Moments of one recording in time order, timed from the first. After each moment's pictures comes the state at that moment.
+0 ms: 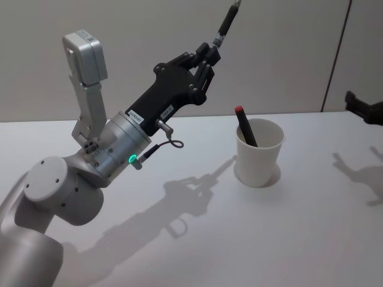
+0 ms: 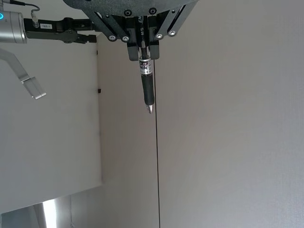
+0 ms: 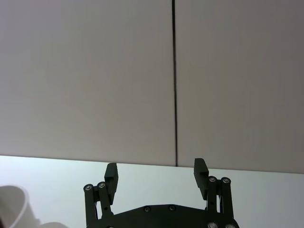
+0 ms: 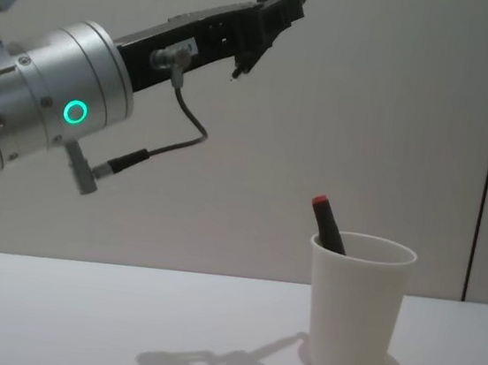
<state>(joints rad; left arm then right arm) -0.35 0.27 0.32 -1.55 -0.58 -0.12 -0.52 0.25 0.44 -0.13 -1.57 0.49 0.28 0.09</state>
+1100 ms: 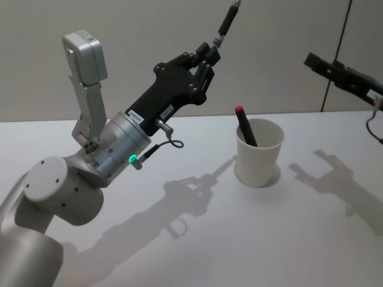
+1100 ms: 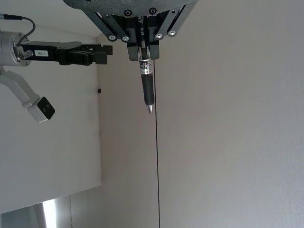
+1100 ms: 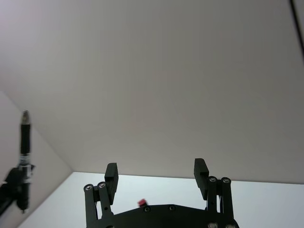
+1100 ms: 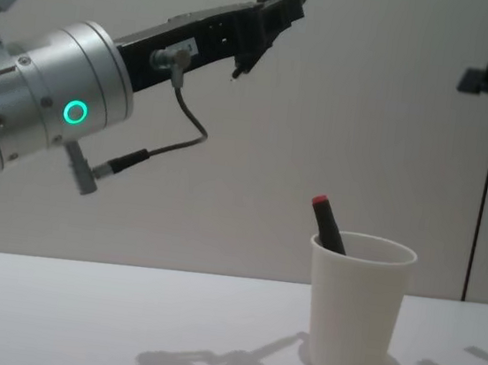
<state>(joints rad) -0.35 0.27 0.32 -1.55 -0.58 -0.12 -0.52 0.32 0.40 -0.12 -1.62 0.94 0.45 0.28</state>
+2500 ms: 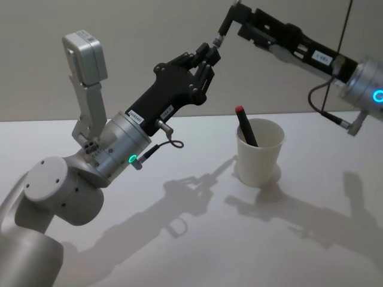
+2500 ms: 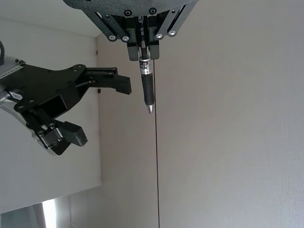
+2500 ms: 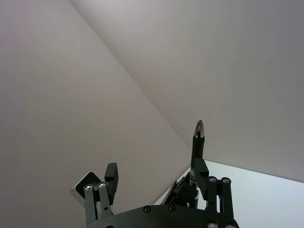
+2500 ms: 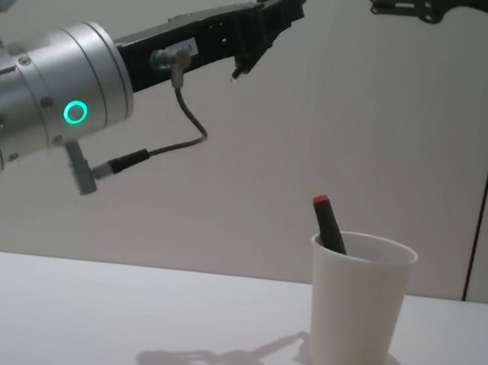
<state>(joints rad) -0.35 0.27 0.32 -1.55 -0.58 -0.12 -0.52 0.48 0.29 -0.23 -1.63 1.24 0.66 0.46</state>
